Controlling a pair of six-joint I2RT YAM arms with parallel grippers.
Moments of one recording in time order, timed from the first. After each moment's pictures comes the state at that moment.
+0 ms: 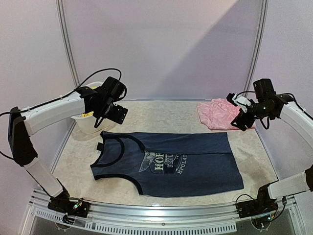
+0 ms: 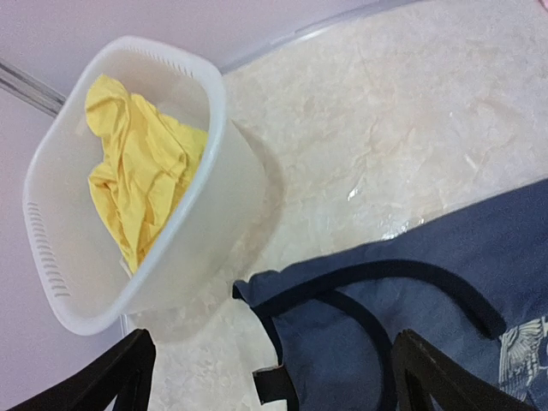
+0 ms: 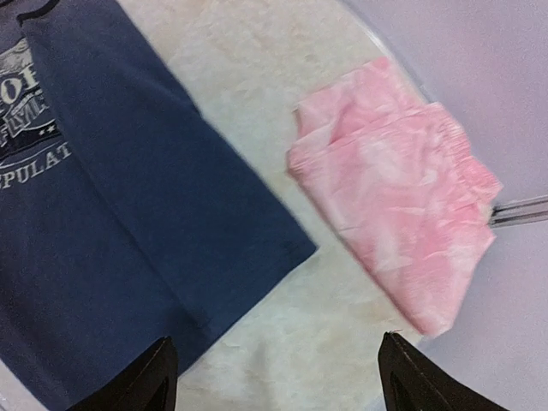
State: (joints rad) left arm -0.67 1.61 1.40 -0.73 -0.59 -0.13; right arm 0.18 1.24 1.15 -0.74 -0.13 -0.67
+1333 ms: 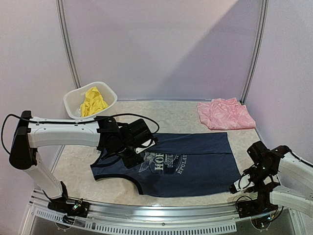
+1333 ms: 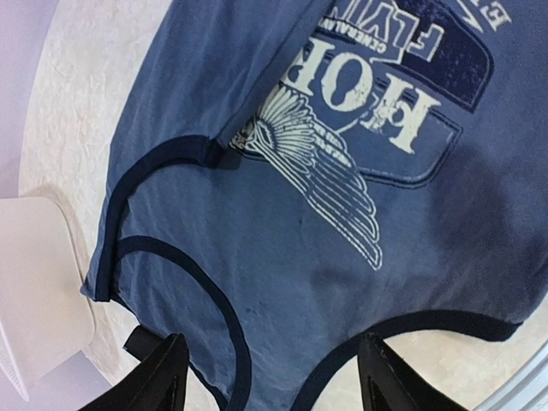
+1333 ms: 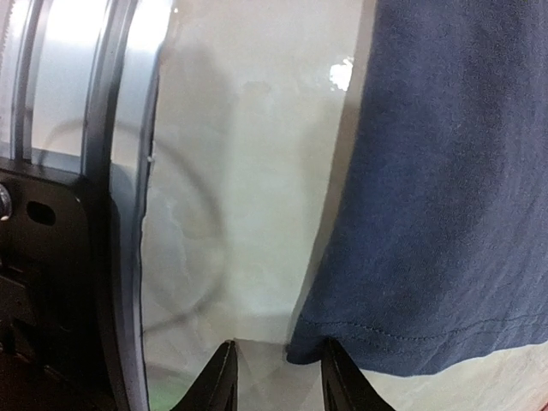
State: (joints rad) left arm -1.10 1.63 1.22 -0.85 -0.41 0.08; right arm 0.32 0.84 0.39 -1.05 -0.08 -1.48
